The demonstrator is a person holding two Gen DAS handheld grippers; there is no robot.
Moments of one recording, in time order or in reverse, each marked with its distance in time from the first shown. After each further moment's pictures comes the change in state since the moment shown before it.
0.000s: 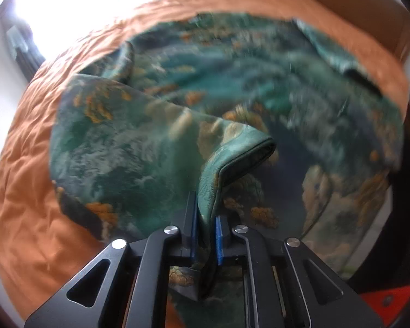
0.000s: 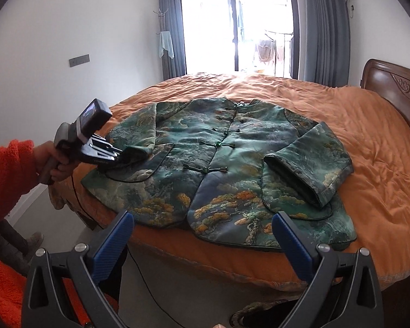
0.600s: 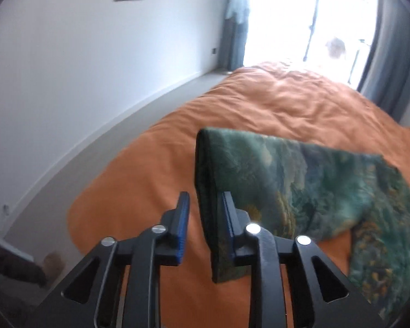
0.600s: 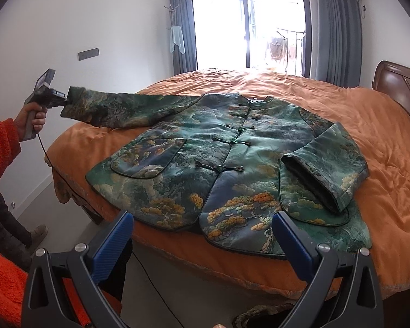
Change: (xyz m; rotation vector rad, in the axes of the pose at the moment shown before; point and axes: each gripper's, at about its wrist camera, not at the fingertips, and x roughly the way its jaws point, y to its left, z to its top) left arm -0.155 0.256 -0.120 -0.889 -0.188 0.574; right arm 0.021 0.007 0.004 -0.013 0.021 0.048
